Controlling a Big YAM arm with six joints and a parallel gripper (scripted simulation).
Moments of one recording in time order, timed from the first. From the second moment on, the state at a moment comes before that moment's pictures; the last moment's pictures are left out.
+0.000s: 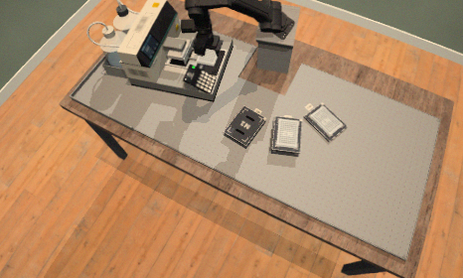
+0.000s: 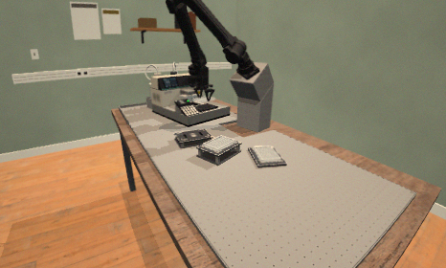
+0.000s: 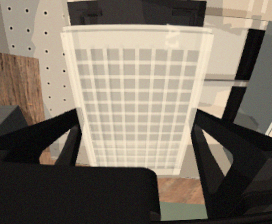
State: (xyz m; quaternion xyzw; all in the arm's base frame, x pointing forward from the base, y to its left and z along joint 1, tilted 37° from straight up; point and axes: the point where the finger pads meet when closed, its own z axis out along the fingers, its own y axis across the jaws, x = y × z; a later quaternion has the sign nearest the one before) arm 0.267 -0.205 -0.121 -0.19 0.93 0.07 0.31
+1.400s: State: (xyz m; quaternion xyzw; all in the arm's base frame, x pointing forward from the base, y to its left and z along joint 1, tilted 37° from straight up) arm 0.244 -0.215 -0.084 -0.18 0.93 0.07 0.31
